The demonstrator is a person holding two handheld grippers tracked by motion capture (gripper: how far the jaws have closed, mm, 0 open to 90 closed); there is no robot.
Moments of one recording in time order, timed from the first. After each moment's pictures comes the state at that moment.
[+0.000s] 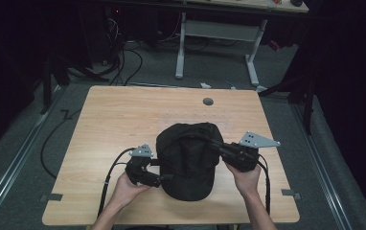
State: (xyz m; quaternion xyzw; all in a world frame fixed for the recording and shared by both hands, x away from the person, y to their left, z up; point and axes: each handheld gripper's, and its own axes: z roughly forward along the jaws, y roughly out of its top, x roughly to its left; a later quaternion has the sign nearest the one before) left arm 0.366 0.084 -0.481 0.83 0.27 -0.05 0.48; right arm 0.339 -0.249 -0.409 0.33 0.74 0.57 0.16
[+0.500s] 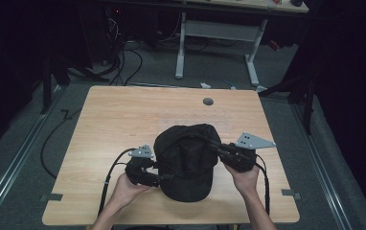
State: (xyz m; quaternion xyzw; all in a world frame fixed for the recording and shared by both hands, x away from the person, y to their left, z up) left arm 0.363 0.086 -0.476 0.84 0.26 -0.06 0.48; right arm 0.341 -0.244 -0.414 0.32 0.75 0.54 0.18
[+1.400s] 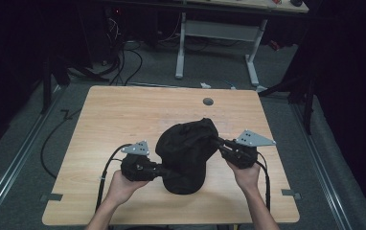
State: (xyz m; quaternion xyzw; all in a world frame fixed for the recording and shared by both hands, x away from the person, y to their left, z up) left arm 0.357 0.093 -0.445 0.83 0.20 -0.08 0.51; right arm 0.351 -0.250 -0.417 0.33 0.75 0.53 0.22
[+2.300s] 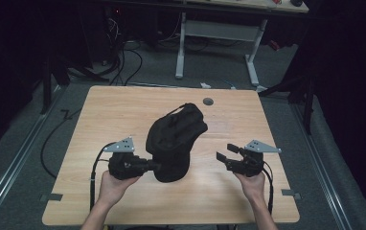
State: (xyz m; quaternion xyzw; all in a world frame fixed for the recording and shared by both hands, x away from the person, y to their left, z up) left arm 0.354 0.122 -0.432 0.80 0.24 -0.04 0.55; right arm 0.348 -0.289 -0.473 0.44 0.73 0.49 0.17
